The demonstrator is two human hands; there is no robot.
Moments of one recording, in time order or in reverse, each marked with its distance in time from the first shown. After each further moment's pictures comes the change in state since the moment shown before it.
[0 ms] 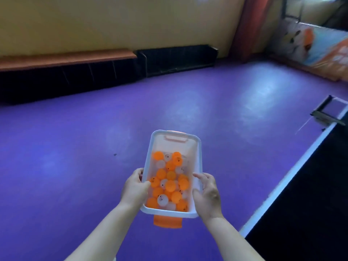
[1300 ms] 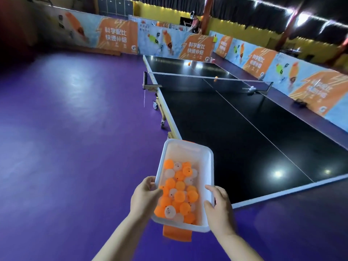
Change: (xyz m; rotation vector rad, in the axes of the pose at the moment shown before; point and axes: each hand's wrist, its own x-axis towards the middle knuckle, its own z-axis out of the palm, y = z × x) left_hand 0.147 0.121 0.077 0.337 -1.075 0.407; right_hand -0.012 -0.073 0.037 -0.247 0.938 0.827
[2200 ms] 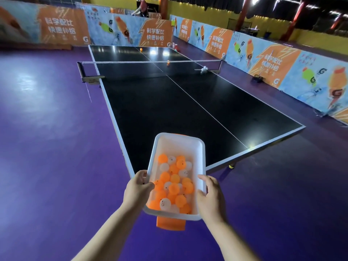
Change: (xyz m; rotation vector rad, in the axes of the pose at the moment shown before) left_hand -0.072 0.045 0.282 0.110 -0.149 0.051; right_hand 0.020 0.214 -0.187 0.067 0.213 0.126
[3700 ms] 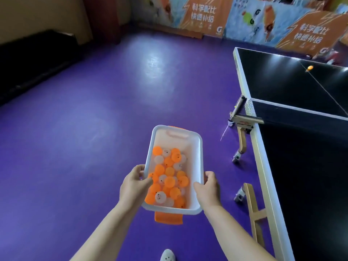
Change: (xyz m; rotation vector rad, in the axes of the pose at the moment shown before) left_hand 0.671 -0.040 -0.641 -0.212 0.581 -0.275; right_hand 0.372 -0.566 0.811 0.118 -0.722 0.091
